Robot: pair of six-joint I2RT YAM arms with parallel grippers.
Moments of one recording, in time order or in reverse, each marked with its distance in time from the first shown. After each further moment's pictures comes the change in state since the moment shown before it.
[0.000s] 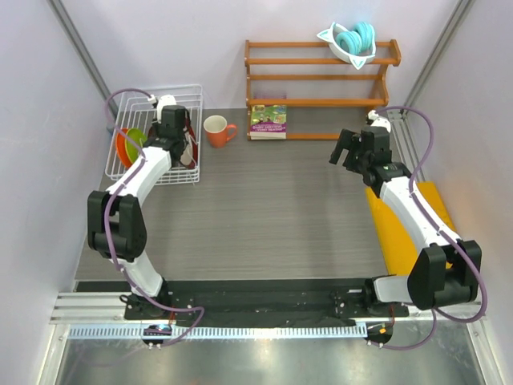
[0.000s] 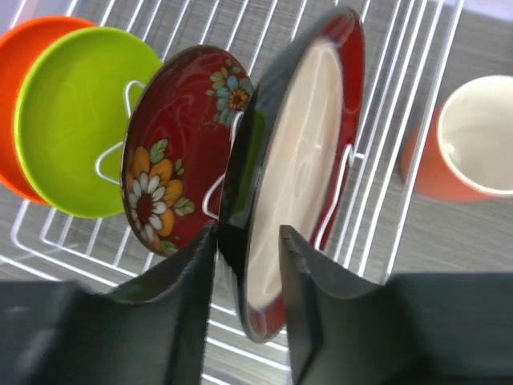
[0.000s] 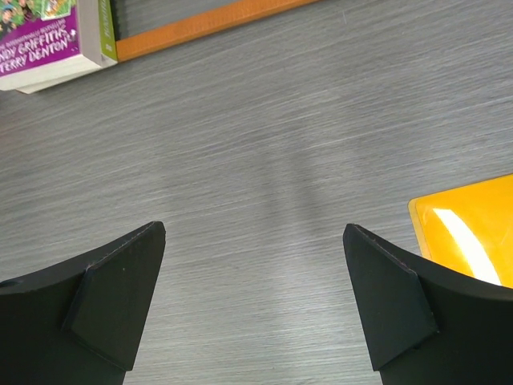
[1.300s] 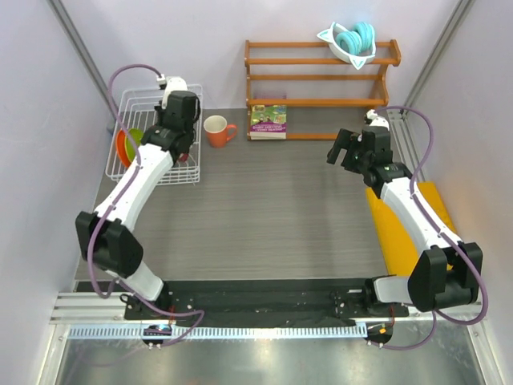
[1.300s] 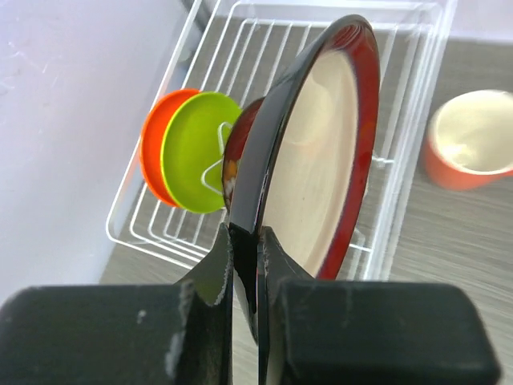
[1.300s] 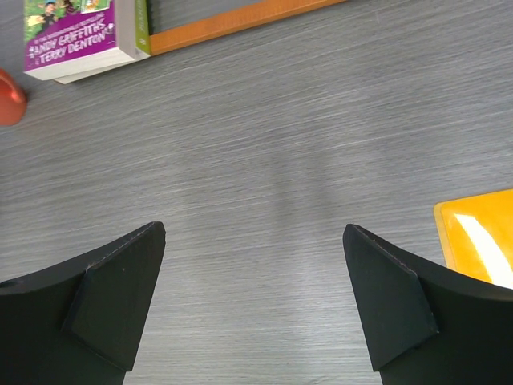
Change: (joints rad) left arm -0.153 -0.102 0.186 -0.242 -0.277 0.182; right arm 0.000 -0.002 0.002 0.005 -0.068 0.006
